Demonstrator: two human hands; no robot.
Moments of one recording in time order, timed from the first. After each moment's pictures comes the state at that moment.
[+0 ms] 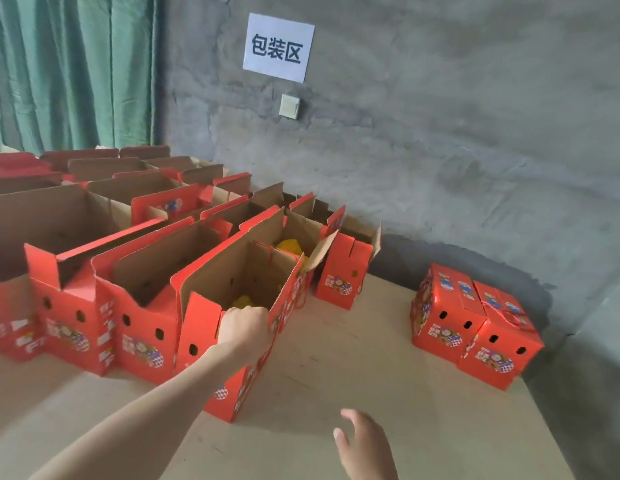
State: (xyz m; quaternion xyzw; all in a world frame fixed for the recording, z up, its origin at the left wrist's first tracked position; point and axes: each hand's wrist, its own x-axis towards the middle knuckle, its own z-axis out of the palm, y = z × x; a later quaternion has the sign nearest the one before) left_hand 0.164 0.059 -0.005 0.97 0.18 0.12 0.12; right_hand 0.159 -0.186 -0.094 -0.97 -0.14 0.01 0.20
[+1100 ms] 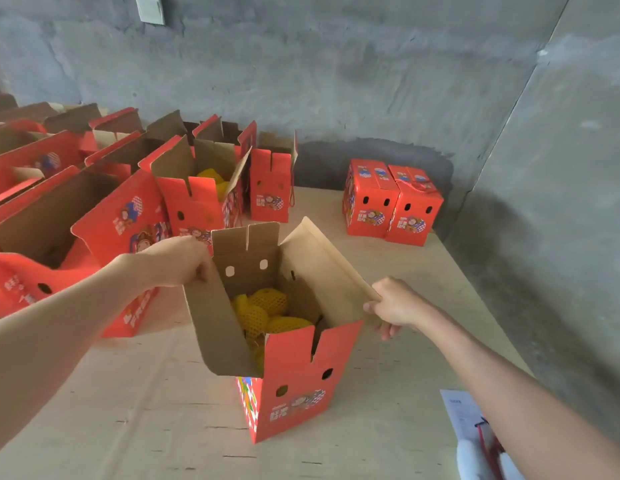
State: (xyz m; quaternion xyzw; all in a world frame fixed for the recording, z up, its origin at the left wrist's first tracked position) left_hand 0.143 0.055 0.032 0.99 -0.12 -0.11 -0.05; right_hand 0.107 -0.295 0.015 -0.96 -0.03 0.18 0.23
